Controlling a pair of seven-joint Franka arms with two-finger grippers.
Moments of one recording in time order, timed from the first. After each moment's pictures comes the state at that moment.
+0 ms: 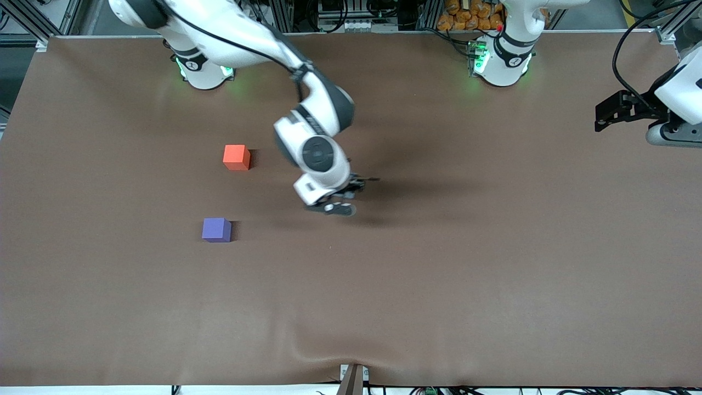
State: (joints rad) left arm -0.08 0.03 -0.02 -1.47 0.04 1.39 0.04; right arm 0.60 0.62 0.06 -1.45 0.16 1.96 0.77
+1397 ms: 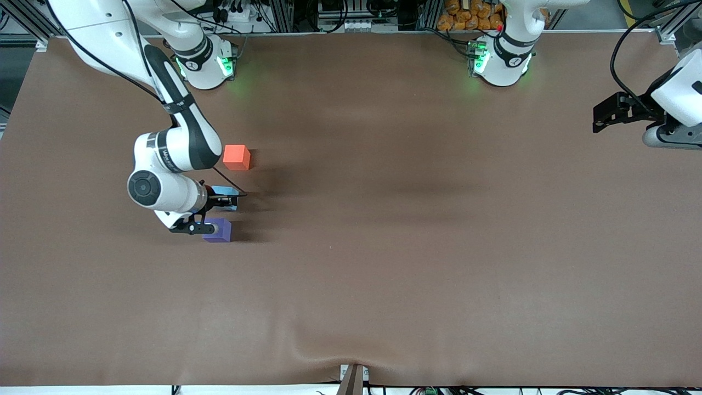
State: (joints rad) left arm -0.08 0.03 -0.02 -1.47 0.04 1.39 0.04; right arm 0.16 0.41 0.05 -2.06 0.11 2.25 0.18
